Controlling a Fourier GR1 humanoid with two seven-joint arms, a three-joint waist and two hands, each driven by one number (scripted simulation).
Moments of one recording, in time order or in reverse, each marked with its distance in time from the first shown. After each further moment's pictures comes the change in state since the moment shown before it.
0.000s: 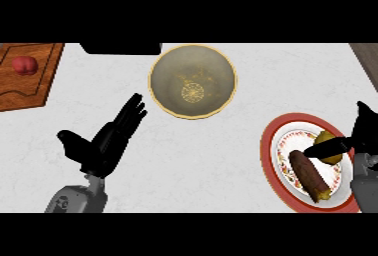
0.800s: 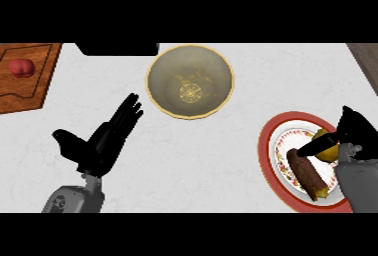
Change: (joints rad) left arm 0.005 0.000 0.029 0.013 0.003 -0.018 -0.007; right arm -0.055 0.096 -0.062 0.161 0.032 0.101 -0.028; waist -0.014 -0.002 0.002
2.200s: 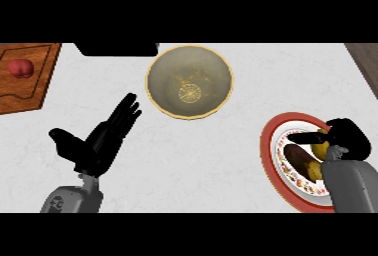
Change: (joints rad) left arm 0.006 -0.021 0.039 -0.013 -0.022 -0.035 0.026; right arm -0.004 0.143 -0.152 0.179 0.236 -0.046 -0.137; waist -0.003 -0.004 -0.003
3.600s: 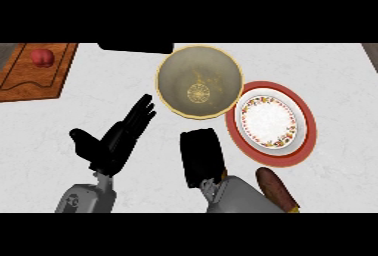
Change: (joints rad) left arm -0.021 -0.063 -0.030 0.022 -0.044 -0.036 -0.004; right arm -0.215 0.211 0.866 -0.073 0.069 0.147 -0.254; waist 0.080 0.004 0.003
